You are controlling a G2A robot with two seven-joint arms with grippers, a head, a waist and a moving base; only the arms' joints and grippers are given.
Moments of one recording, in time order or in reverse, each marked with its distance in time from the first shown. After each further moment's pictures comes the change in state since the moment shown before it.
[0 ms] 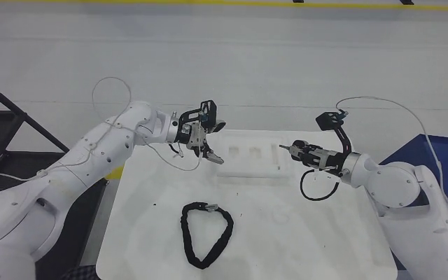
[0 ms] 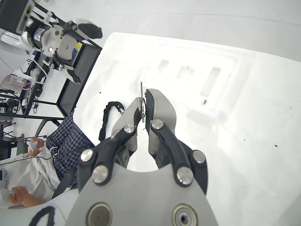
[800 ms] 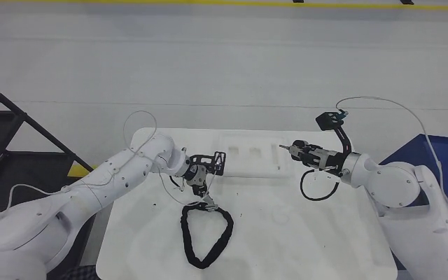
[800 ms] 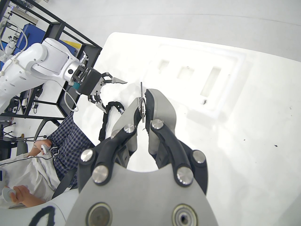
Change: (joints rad) left arm 0.136 -0.032 0.056 -0.043 0.046 0.000 -0.337; right arm 0.000 0.000 0.000 0.000 0.000 0.000 0.000
